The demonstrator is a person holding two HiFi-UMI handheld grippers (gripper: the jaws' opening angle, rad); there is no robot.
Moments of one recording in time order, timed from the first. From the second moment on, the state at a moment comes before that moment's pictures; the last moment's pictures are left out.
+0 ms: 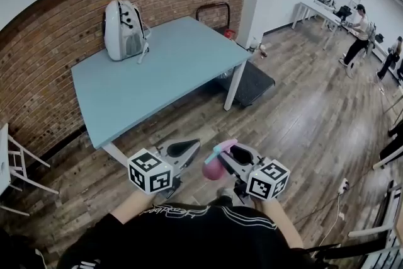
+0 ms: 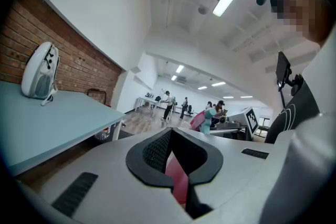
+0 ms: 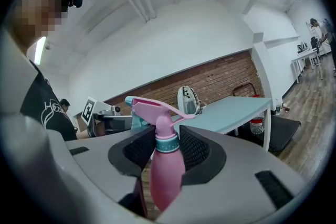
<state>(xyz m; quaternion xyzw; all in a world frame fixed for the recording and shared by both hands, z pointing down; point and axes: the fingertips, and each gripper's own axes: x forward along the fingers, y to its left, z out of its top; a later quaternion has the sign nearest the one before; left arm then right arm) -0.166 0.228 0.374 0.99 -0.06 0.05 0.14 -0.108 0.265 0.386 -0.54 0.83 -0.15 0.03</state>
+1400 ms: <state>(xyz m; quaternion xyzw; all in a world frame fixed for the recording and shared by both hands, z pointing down) -0.130 0.106 0.387 0.98 -0.13 0.04 0.15 -0.054 0.137 0.396 -0.49 0.85 -0.17 0.04</state>
